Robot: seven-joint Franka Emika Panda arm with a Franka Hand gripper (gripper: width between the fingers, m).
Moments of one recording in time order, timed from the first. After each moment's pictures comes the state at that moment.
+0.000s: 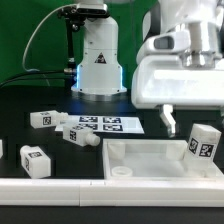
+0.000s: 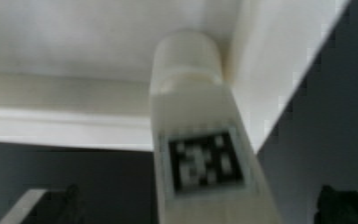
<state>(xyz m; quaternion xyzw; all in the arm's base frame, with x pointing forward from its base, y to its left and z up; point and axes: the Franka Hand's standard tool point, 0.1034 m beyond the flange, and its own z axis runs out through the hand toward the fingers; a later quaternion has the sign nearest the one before) 0.638 0.114 0.104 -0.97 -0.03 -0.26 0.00</state>
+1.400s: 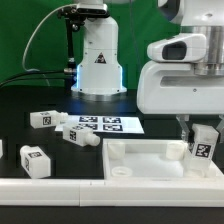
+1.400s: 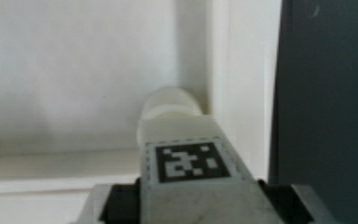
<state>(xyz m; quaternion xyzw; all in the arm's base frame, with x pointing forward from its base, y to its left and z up) 0.635 0.119 0.080 -1.00 0.08 -0.03 0.02</state>
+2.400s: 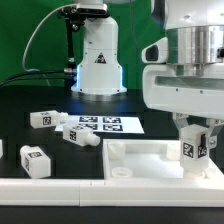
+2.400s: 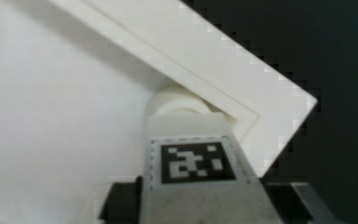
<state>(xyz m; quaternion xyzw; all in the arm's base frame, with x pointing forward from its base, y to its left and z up) 0.639 0.110 0.076 -0.82 0.57 -0.03 0.09</state>
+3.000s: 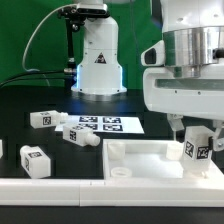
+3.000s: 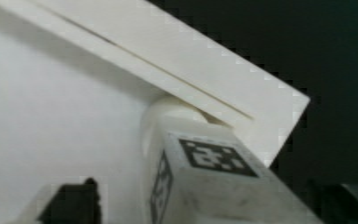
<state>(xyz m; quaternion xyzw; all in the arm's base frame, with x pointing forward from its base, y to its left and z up) 0.637 0.111 0.076 -0.91 0.40 -0.04 0.07</state>
